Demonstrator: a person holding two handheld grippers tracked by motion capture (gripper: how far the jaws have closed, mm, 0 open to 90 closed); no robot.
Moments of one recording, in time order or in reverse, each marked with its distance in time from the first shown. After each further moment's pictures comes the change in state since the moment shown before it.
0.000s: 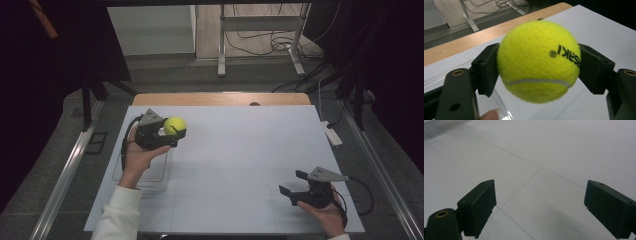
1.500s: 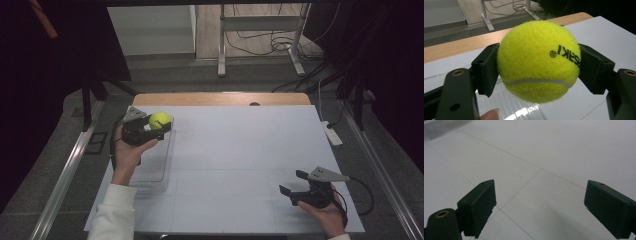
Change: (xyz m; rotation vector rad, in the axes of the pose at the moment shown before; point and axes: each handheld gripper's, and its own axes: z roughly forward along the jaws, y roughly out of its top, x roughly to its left) left arm 0.035 -0.011 -0.010 -0.047 0.095 -0.112; right arm 0.000 0.000 -0.001 -0.009 0.002 0.002
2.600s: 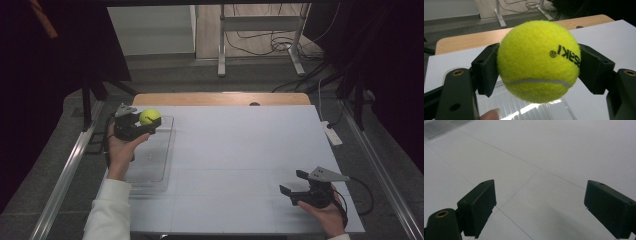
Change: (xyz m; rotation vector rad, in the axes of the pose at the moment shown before) left arm 0.037 -0.004 0.007 0.020 0.084 -0.078; right arm 0.000 0.000 0.000 0.001 -0.006 0.002
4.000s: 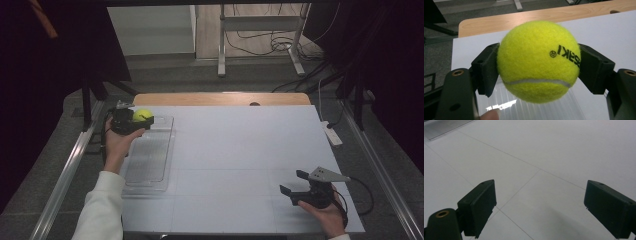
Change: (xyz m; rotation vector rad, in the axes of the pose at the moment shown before) left arm 0.029 0.002 0.023 0.136 0.115 -0.020; right arm 0.001 0.000 -0.001 -0.005 -0.003 0.003
